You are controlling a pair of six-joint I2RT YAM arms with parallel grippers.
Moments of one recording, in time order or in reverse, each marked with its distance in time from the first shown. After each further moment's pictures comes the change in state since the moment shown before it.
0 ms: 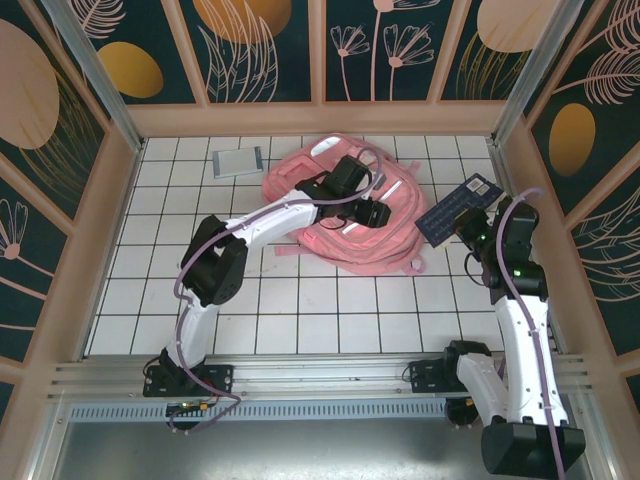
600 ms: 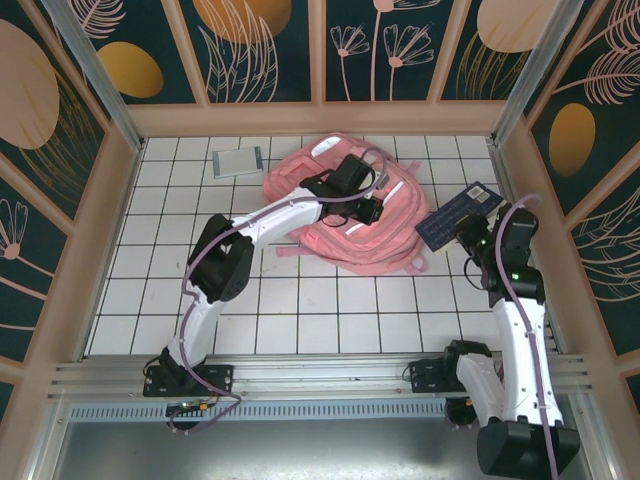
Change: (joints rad) left arm 0.001 0.051 0.077 -0.042 -0.019 0.058; right arm -0.031 -0.028 -0.055 0.014 -0.004 0.031
